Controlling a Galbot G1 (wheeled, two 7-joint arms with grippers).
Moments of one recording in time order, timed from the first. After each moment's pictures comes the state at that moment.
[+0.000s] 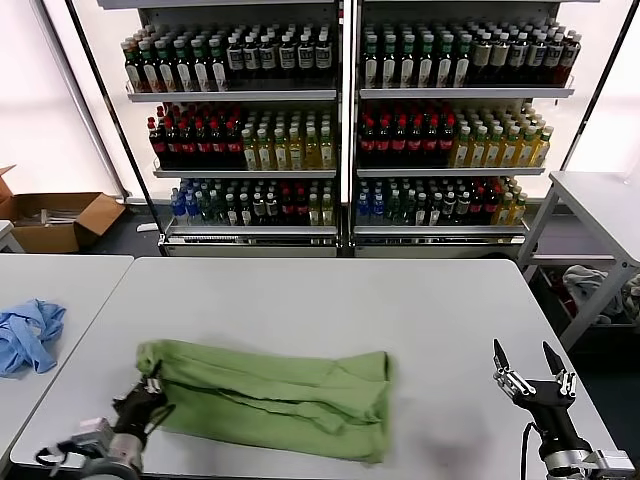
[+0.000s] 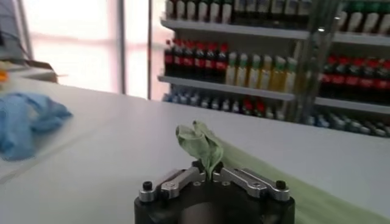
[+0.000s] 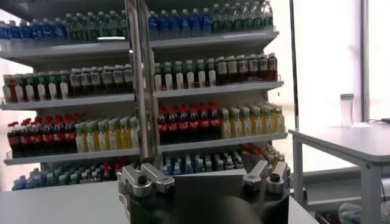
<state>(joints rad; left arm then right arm) 1.61 -0.97 -0.63 -2.09 -0.74 0.17 -0.47 -1.80 0.93 0.68 2.17 0.63 0.16 0.28</state>
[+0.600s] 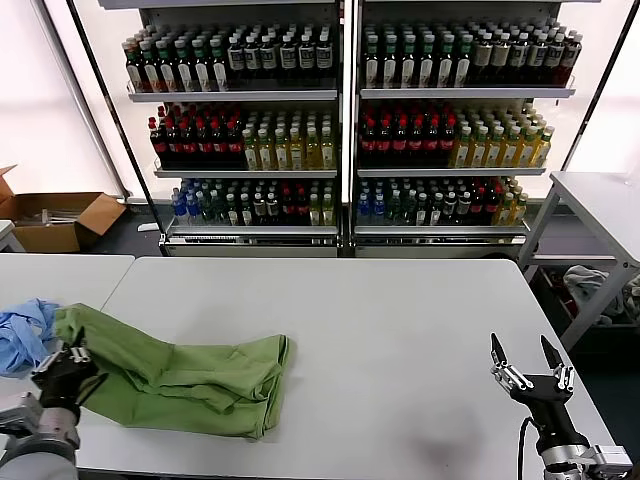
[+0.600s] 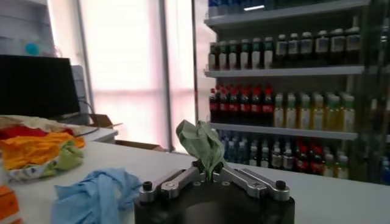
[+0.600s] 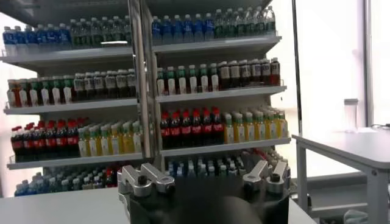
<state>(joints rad) 1.61 -0.99 -0.76 -2.21 -0.67 0.28 -0.49 -1.78 0.94 0.68 2.19 0.62 0.15 0.29</state>
